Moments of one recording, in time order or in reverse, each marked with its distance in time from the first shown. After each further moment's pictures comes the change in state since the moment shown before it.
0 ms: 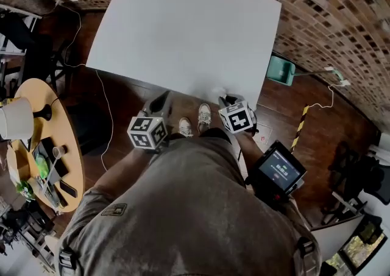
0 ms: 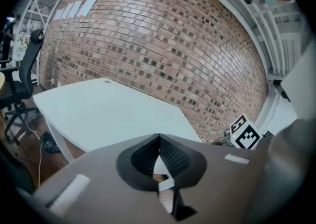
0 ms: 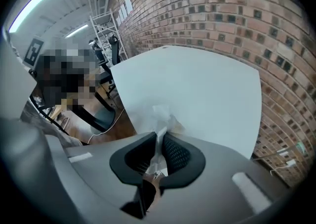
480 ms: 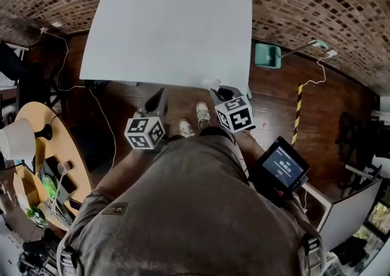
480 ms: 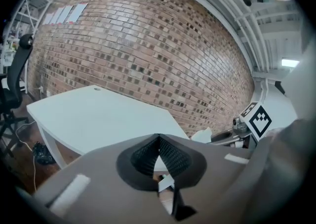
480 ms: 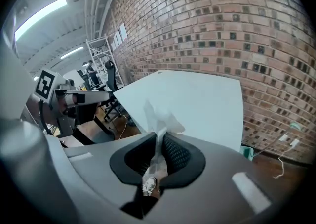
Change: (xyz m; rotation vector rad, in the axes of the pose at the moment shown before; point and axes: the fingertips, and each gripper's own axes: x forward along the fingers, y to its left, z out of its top) left arm -0.029 -0.026 0.005 0.091 -0.059 -0.105; right arm -0.079 0.039 0.022 0.130 -0.249 -0.052
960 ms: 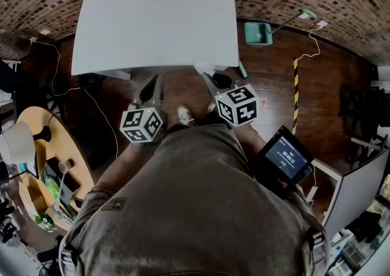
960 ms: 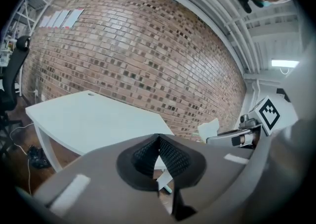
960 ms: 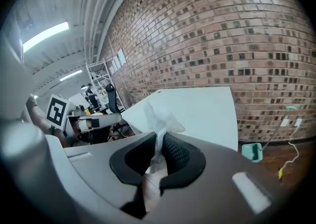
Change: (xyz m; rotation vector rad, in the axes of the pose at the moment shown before) left arm -0.027 -0.043 0.001 0.039 -0.063 -0.064; right arm -0.072 0.031 0.005 0.144 -0.245 0.015
